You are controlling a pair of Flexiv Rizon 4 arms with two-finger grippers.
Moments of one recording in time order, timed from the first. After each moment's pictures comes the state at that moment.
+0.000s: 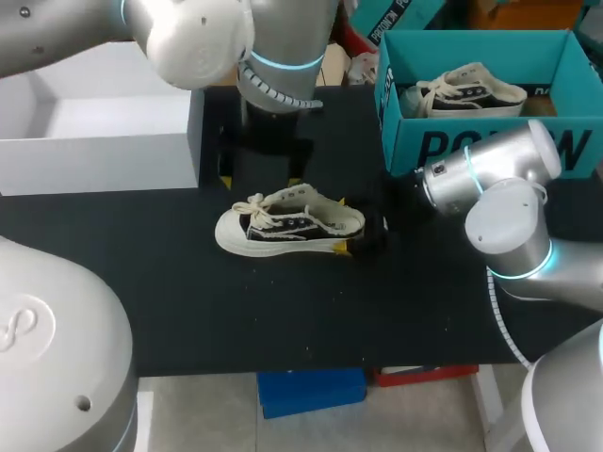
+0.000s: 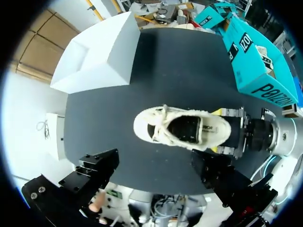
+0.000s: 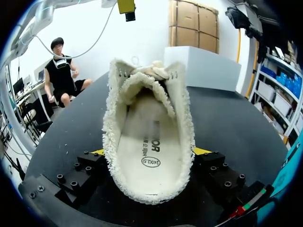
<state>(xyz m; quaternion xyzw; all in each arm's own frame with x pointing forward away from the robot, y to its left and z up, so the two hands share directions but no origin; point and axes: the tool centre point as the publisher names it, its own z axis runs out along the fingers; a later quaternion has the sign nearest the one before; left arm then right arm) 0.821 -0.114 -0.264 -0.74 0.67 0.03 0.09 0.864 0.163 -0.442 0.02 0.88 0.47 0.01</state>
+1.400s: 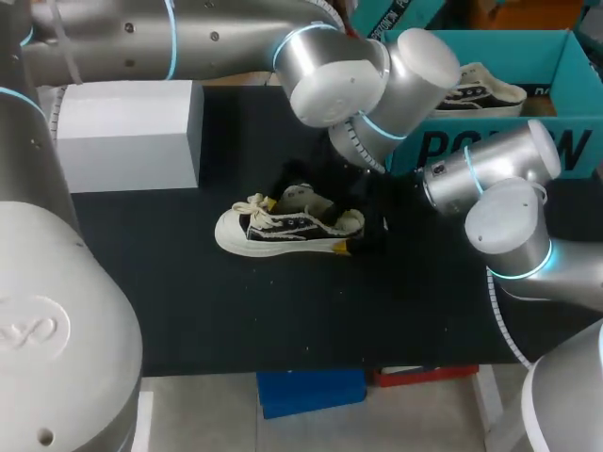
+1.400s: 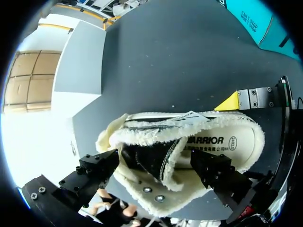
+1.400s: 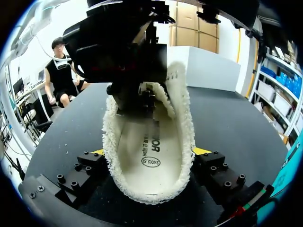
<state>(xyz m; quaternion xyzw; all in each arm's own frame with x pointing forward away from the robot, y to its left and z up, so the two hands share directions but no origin) 0.855 -0.160 -0.377 -0.64 0.73 0.19 0.18 0.864 0.163 -0.442 0.02 0.88 0.47 0.01</state>
